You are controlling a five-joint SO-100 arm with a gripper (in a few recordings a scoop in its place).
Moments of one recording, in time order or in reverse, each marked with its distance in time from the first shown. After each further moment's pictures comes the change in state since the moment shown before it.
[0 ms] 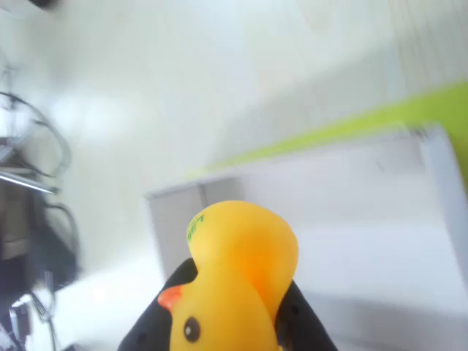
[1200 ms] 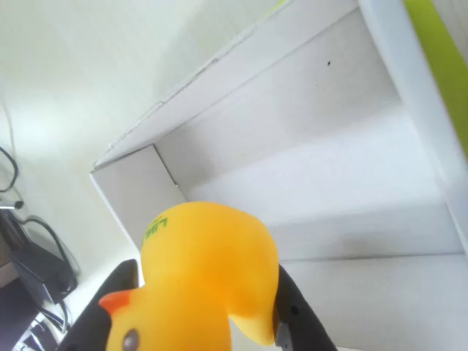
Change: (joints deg) arm -3.6 -2.0 -9.1 17.6 13.0
